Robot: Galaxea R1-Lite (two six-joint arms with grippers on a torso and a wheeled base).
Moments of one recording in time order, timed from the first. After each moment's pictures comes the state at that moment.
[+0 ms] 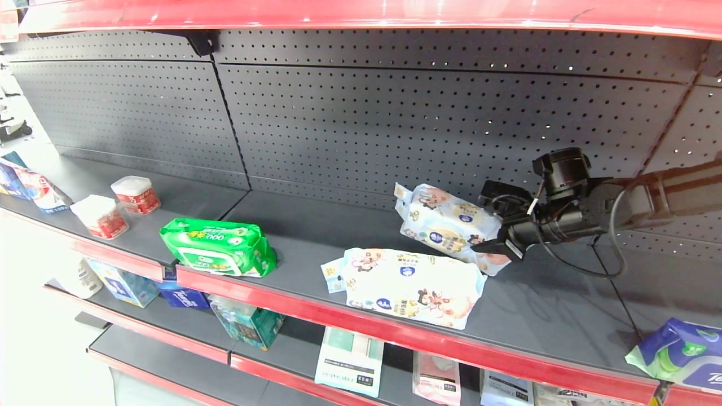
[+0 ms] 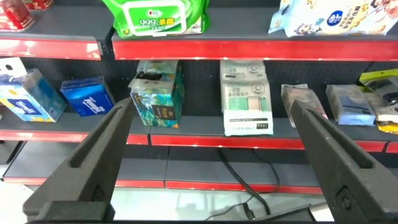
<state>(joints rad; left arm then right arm) -0.13 0.00 -0.19 0.35 -0.10 0.04 0.14 2.04 -1.29 0.05 0.35 -0.86</state>
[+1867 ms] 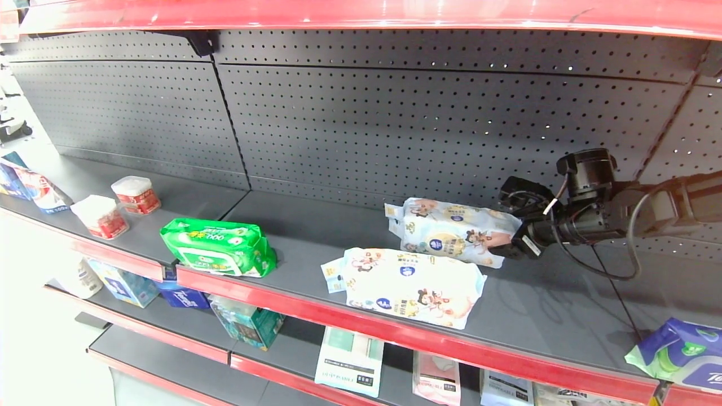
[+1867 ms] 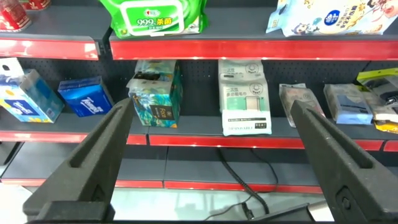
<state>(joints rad) -0.13 0.00 -0.19 0.35 -0.11 0.04 0.07 2.00 -1.20 -0.06 0.21 -0.77</state>
